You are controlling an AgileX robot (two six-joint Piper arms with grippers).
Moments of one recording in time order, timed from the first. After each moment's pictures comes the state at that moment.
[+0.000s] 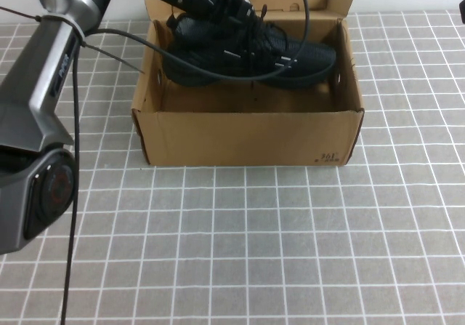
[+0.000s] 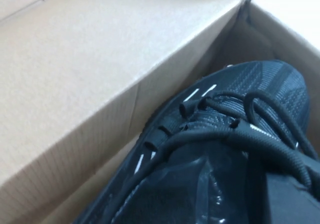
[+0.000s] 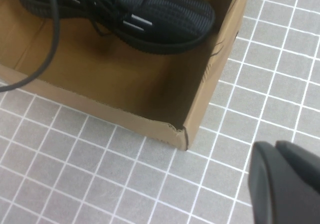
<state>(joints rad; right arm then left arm) 0.10 1.42 -1.59 0.37 1.09 -0.24 -0.32 2.42 -2.64 -0.56 1.16 0.59</state>
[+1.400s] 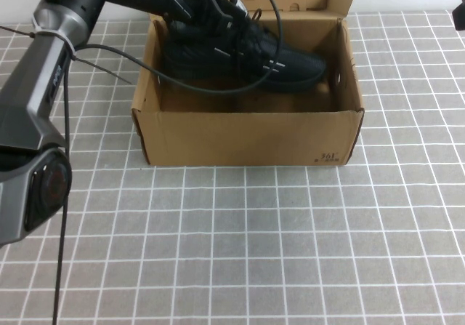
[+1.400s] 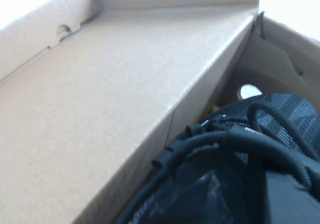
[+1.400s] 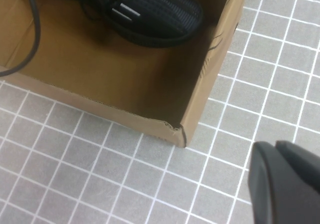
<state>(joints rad) 0.10 1.46 -1.59 0.36 1.09 -0.24 -0.24 2.50 -2.64 -0.78 1.09 0.90</state>
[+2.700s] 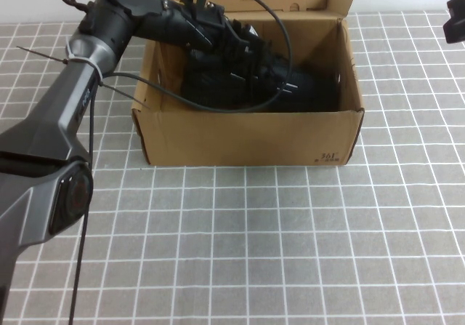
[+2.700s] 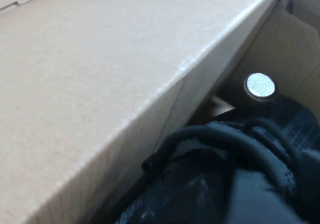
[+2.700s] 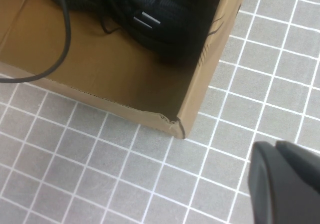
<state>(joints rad) 0.10 1.51 -1.59 0.36 1.09 -0.24 -0.27 2.62 -2.64 -0.86 1.02 0.89</state>
